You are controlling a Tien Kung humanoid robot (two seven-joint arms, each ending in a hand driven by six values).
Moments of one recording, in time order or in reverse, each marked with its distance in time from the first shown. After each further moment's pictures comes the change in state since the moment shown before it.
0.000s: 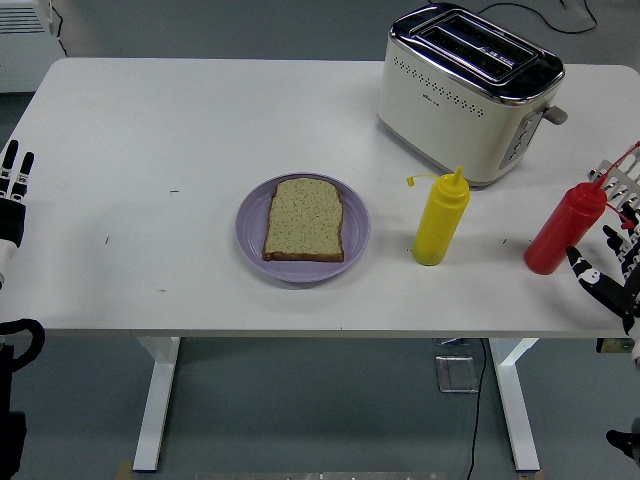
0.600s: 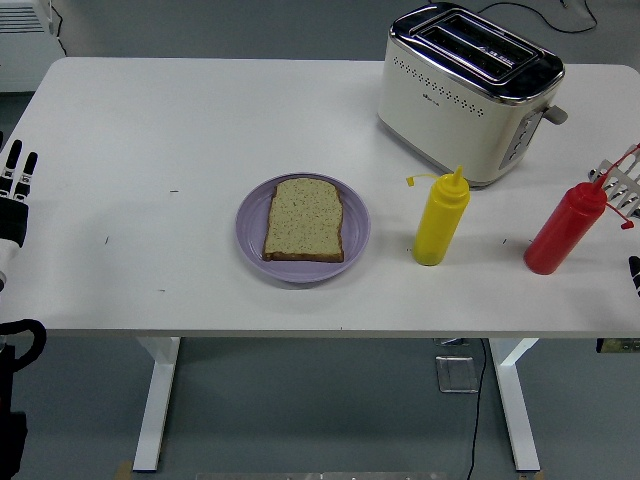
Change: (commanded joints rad) left arm 0.001 0.003 0.010 -0.001 0.001 0.000 0.001; right arm -0.137 -0.011 0.184 0.091 0.055 -0.005 0.021
